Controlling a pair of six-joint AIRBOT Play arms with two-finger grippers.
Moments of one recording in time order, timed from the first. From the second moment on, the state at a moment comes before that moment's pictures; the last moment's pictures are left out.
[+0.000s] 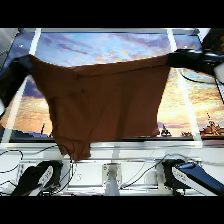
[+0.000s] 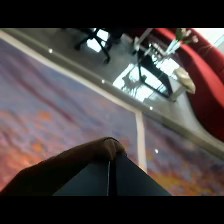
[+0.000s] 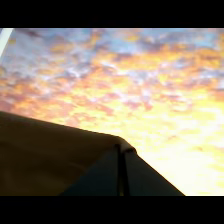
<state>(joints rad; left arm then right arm) 0.05 -0.82 0.83 0.85 -0.26 -1.47 0.15 -1.11 1.37 -1.44 0.90 1.56</state>
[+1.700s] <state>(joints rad) 0.16 -0.89 0.85 1.36 -0.72 -1.38 -0.40 -1.46 1.38 -1.48 0.95 1.61</state>
